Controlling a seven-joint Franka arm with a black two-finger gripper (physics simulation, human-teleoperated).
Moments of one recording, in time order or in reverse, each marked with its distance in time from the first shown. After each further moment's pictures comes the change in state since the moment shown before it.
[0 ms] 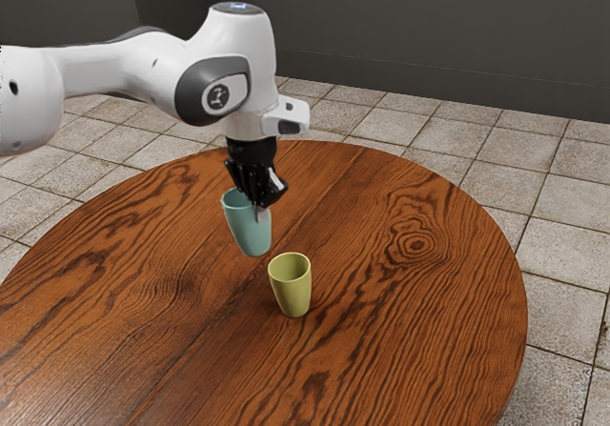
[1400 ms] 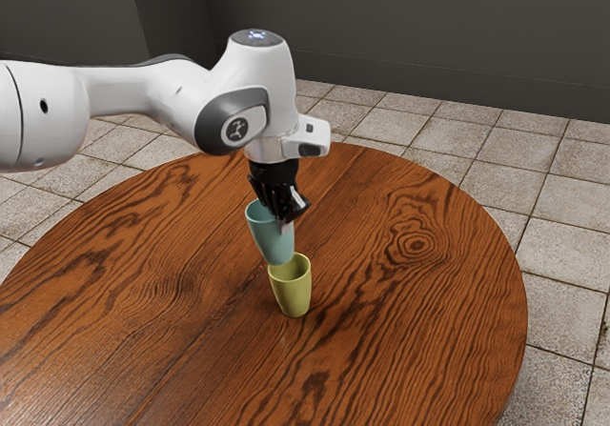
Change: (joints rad) arm -0.002 0.048 -0.034 -0.046 0.032 0.152 -0.024
